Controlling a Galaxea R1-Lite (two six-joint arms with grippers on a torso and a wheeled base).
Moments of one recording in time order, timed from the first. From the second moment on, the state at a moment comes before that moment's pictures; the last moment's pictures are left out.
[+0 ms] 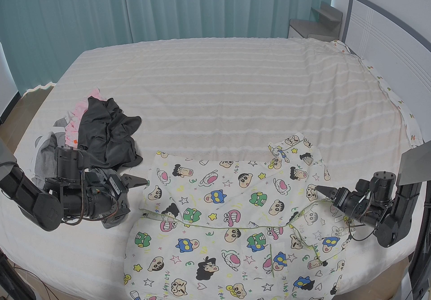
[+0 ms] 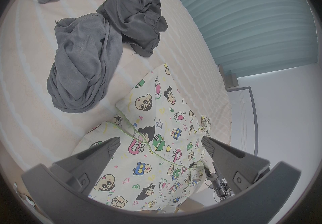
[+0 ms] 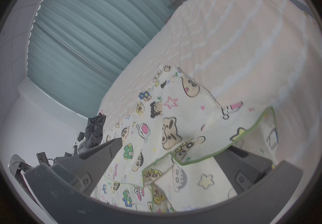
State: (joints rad) left arm -0.15 1.82 -0.54 -0.64 -0.35 -0.95; right arm 0.06 2.24 -0.27 -1.55 0.29 0.66
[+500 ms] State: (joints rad) left arm -0.15 1.82 -0.54 -0.64 -0.35 -0.95; right arm 0.05 2.30 -0.46 -1.55 0.29 0.66
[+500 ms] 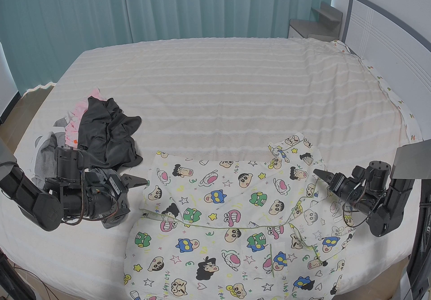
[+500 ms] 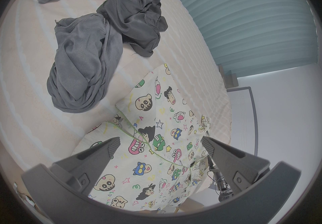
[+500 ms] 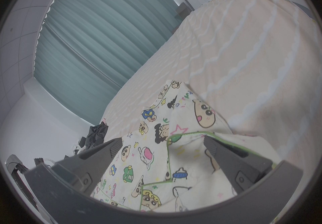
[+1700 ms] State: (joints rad) left arm -0.15 1.82 -0.54 -0.64 -0.35 -0.95; right arm -0.25 2.22 -0.45 -1.44 0.50 0.38
